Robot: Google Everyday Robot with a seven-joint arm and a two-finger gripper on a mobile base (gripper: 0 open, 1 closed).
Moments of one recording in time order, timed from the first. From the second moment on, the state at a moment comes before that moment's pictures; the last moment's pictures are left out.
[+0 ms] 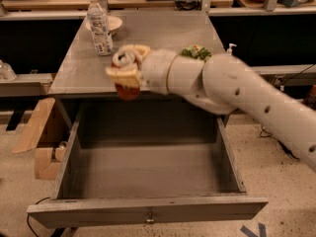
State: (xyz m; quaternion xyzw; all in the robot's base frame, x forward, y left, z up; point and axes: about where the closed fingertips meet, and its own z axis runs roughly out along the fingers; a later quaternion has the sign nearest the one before) arm 0.608 0.076 0.938 -0.45 0.57 0.25 0.64
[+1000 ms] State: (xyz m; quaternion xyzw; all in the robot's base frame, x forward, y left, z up) arm 0.598 0.099 0.788 -0.49 0.54 0.32 0.61
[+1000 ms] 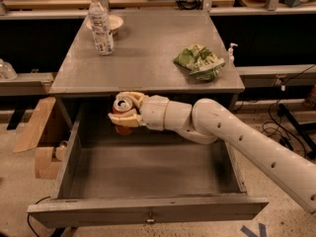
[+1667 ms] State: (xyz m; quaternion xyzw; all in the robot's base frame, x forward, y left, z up) arm 0.624 0.070 0.700 -0.53 0.57 0.30 0.55
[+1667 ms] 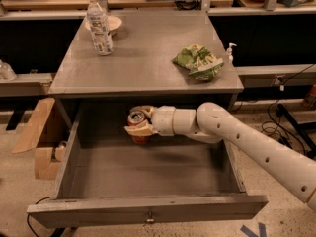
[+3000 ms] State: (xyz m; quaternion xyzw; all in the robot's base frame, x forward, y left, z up) arm 0.604 0.077 0.694 -0.49 0.55 0.33 0.59
